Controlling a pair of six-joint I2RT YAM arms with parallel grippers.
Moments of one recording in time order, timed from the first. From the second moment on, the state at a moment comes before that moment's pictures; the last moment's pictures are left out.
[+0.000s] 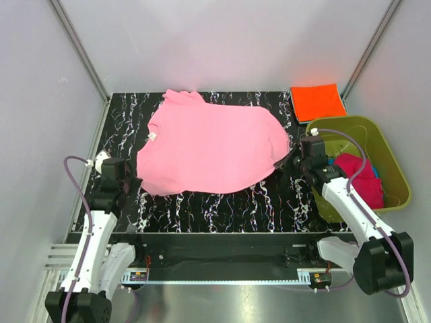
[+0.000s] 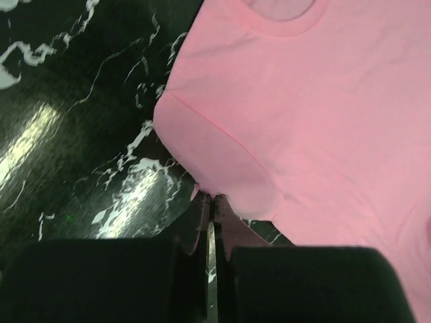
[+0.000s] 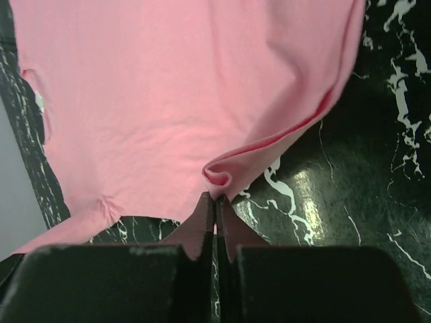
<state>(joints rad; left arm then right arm) -0.02 0.73 0.67 -0.67 -0.17 -0.77 0.23 1.09 0.78 -0.38 -0.10 0.82</state>
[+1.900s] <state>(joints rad) -0.02 1.37 1.05 -0.63 -0.32 -0.57 0.42 1.04 0.60 -0.56 0.10 1.02</state>
